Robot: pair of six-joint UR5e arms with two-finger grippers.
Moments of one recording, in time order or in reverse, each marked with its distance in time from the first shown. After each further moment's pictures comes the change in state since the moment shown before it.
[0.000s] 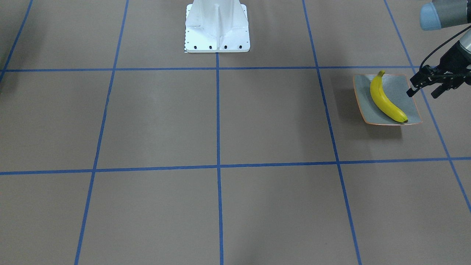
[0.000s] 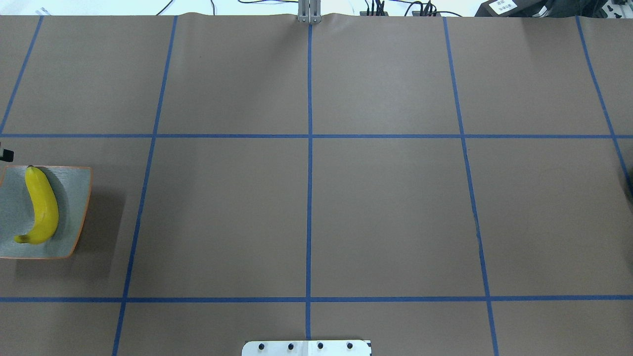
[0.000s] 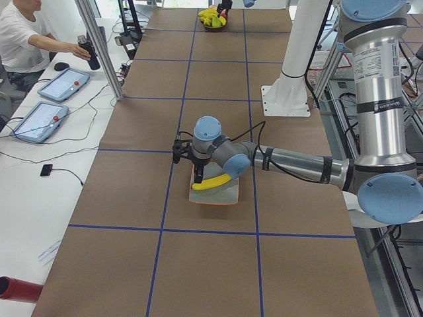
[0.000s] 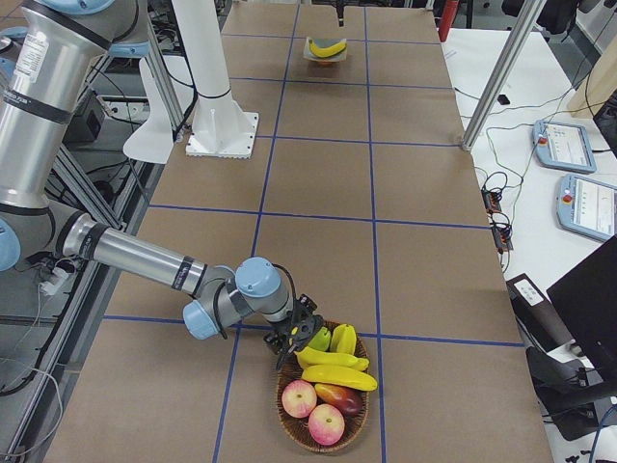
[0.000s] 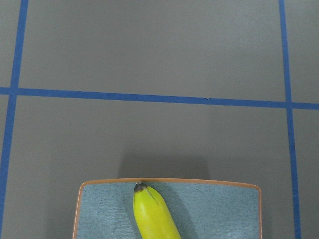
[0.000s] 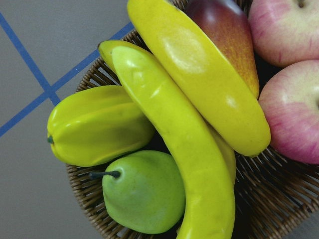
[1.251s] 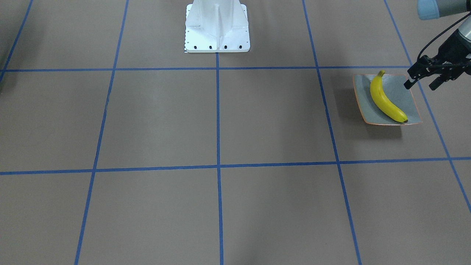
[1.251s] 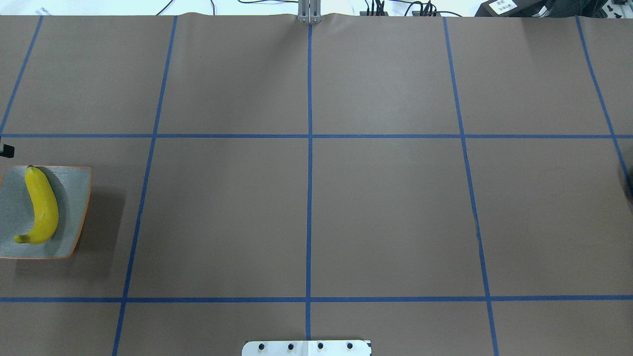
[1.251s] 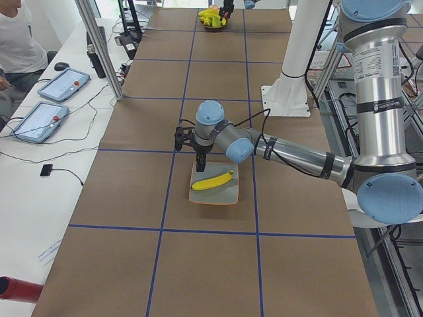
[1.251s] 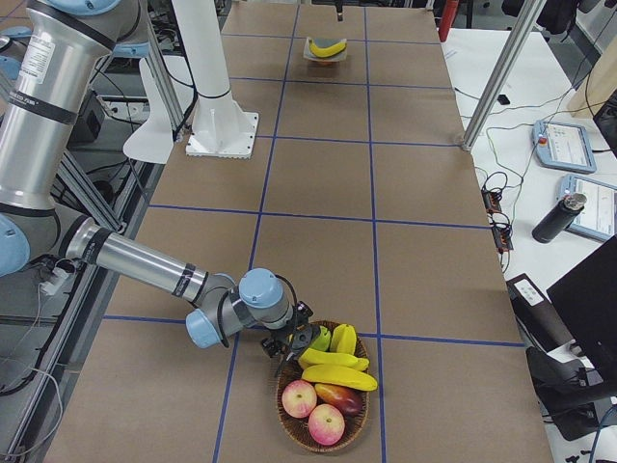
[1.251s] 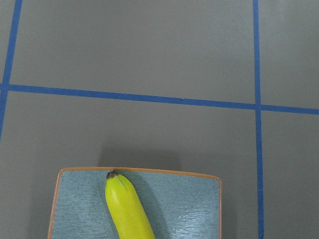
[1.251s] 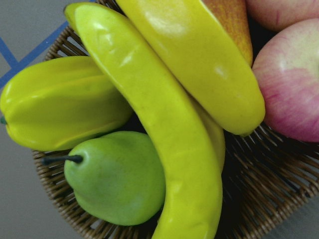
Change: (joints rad) left arm 0.000 -0.006 -0.108 0.123 0.001 -0.013; right arm -0.033 0.001 -0.062 0.020 0.024 0.012
